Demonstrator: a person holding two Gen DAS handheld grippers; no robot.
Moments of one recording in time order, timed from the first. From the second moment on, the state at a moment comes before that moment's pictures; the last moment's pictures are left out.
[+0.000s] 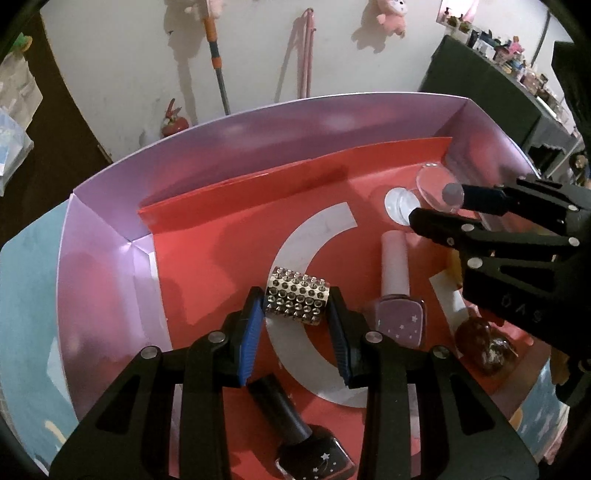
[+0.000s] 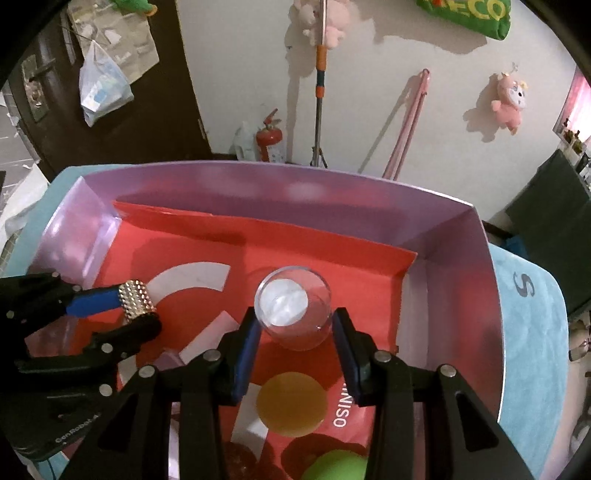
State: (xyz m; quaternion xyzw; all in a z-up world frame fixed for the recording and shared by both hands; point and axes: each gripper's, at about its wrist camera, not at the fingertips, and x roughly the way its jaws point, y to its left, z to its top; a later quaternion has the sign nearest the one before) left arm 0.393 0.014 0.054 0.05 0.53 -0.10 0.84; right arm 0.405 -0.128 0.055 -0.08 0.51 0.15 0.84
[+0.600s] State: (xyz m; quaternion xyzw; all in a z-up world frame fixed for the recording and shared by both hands) left arm 0.386 0.012 0.051 0.05 0.53 -0.11 0.84; right arm 0.406 -0.133 0.049 -0.07 0.52 0.15 0.84
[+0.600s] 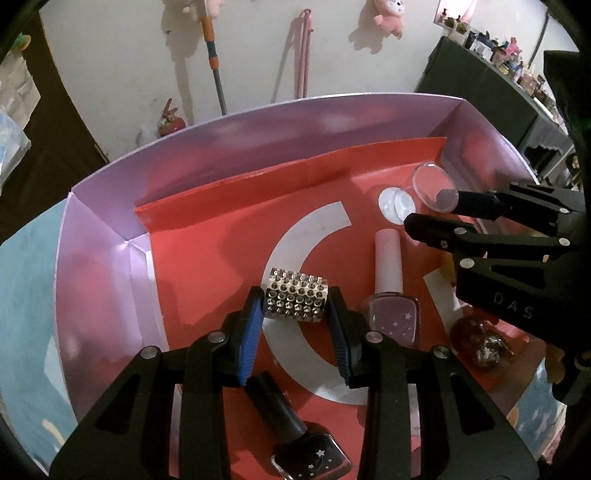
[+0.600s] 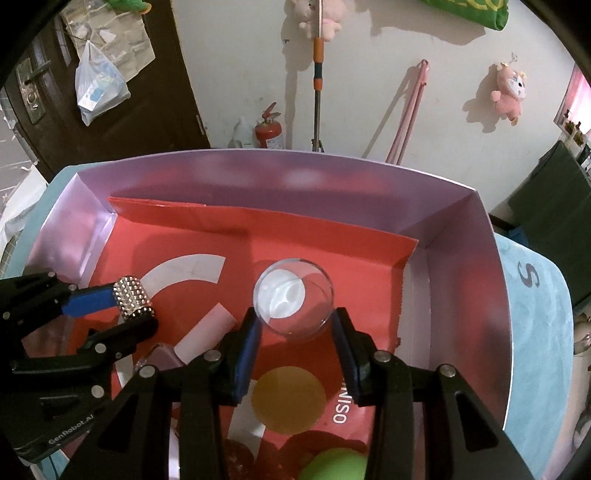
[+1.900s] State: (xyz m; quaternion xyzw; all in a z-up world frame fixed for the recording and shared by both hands) left arm 0.228 0.037 0.154 -0.02 0.37 -0.13 0.92; right arm 0.248 -0.188 0.181 -0.01 0.38 0.18 0.91
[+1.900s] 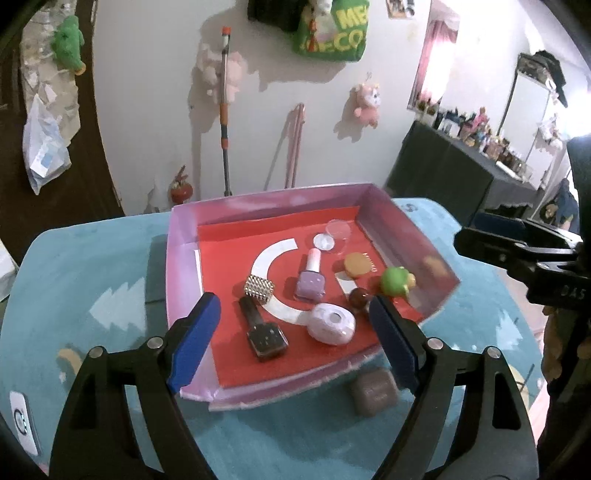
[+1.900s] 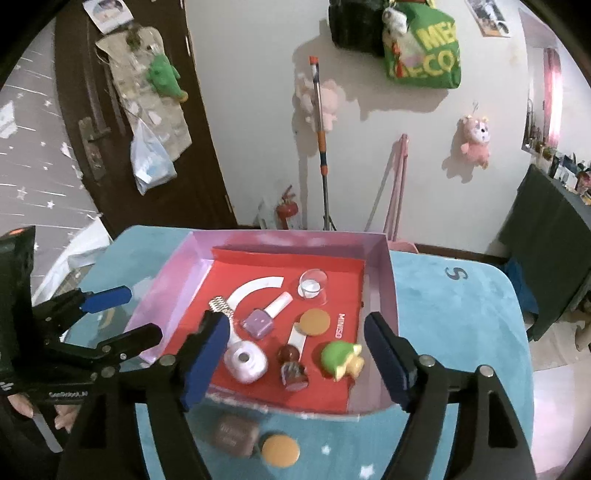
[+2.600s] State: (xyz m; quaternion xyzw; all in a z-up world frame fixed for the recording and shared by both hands) left arm 0.098 0.017 0.163 -0.04 0.27 -0.13 0.95; right arm 0.099 -0.230 0.179 0.01 0.28 0.17 0.95
